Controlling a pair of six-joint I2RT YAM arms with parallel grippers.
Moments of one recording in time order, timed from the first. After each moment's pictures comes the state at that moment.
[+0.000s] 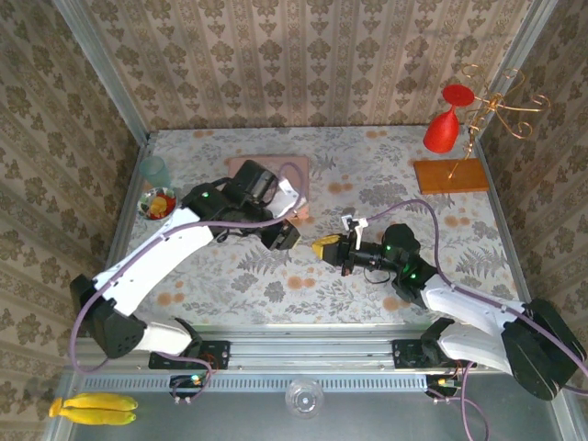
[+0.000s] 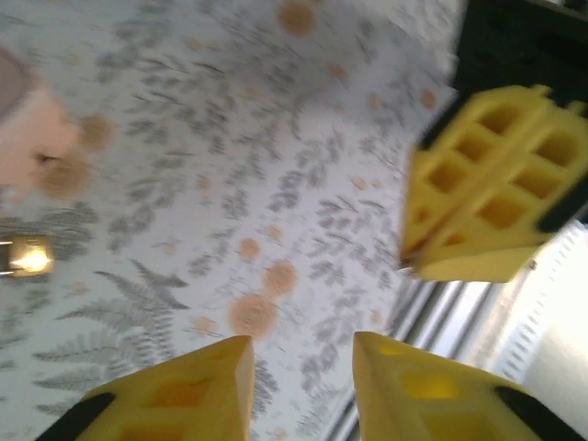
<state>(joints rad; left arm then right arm) -0.77 1.34 1.37 -0.97 0.35 0.00 0.62 1.07 0.40 0.60 -0.59 0.50</state>
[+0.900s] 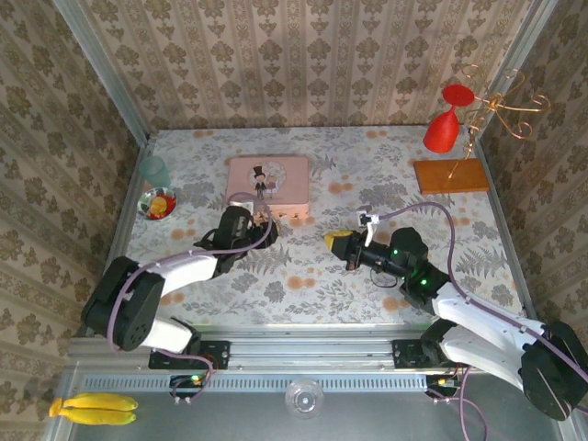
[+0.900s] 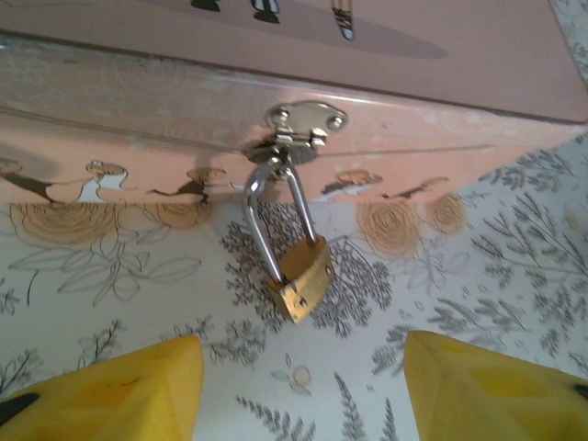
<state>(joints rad) -0.56 1.44 0.56 0.22 0.02 -0.53 0.62 0.93 0.39 0.43 -0.37 0.58</state>
